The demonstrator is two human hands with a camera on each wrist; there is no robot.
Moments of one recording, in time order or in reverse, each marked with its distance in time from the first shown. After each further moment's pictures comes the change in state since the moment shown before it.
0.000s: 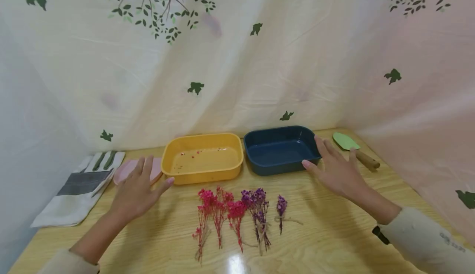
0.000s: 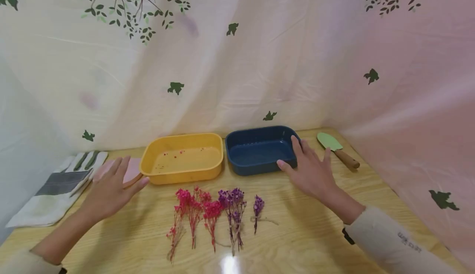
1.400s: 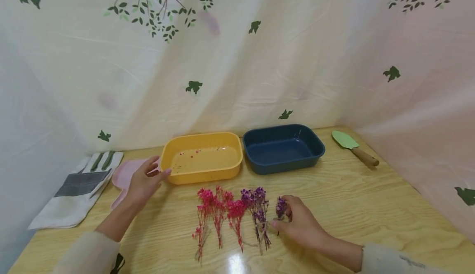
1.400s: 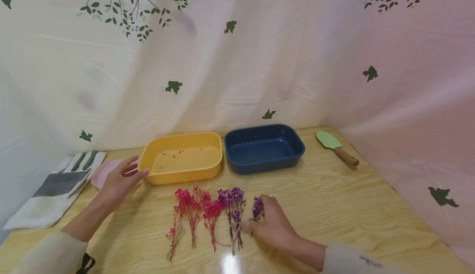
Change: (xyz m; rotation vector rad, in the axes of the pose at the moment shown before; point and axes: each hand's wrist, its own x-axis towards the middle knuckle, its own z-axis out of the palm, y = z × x) left_hand 0.032 -0.012 0.030 -0.798 -0.003 -0.274; right_hand -0.055 -0.070 0.094 0.564 -0.129 0.197
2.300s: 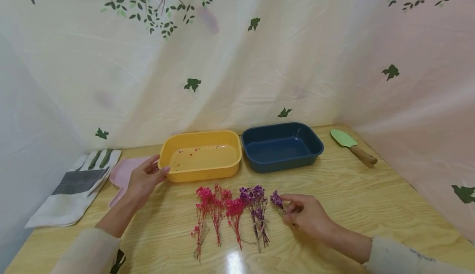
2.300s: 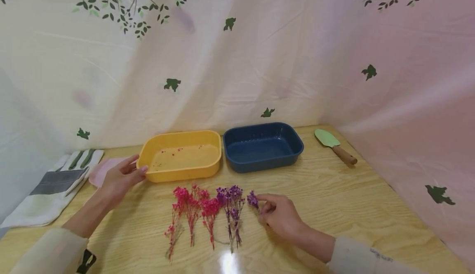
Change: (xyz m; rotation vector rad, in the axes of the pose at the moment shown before) left_hand 0.008 -0.004 0.004 -0.234 -0.049 -0.042; right_hand 0.006 0.010 -0.026 0.254 -0.139 -0.038
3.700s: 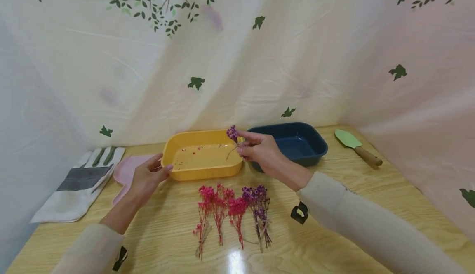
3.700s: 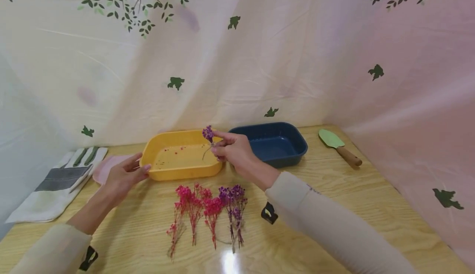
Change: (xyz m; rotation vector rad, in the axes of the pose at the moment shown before) left_hand 0.000 0.001 0.000 0.032 0.007 0.023; right_hand 0.111 -0.115 0.024 0.502 -0.028 -0.090
